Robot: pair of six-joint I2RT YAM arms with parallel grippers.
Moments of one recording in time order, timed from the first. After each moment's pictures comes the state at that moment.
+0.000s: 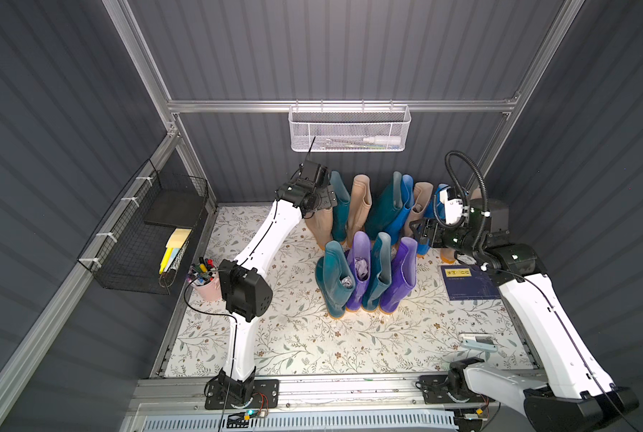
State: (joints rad) left arm -0.49 2.10 2.27 -0.94 -0.18 -0.56; right arm 0.21 1.13 1.35 -0.73 -0.22 0.26
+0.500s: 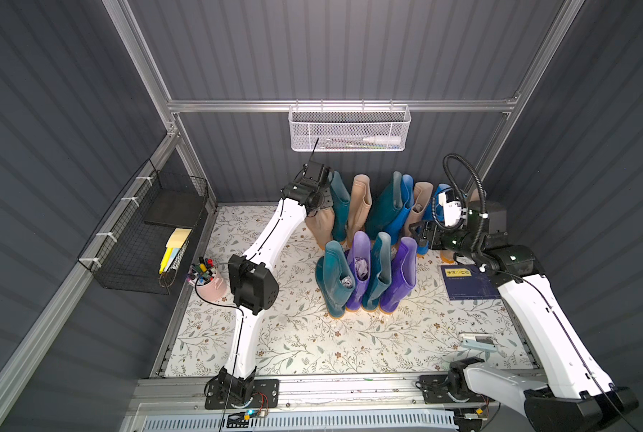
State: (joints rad) left arm -0.49 2.21 2.39 -0.93 -0.18 -0.54; right arm 0.21 1.13 1.32 -0.72 -0.22 0.26
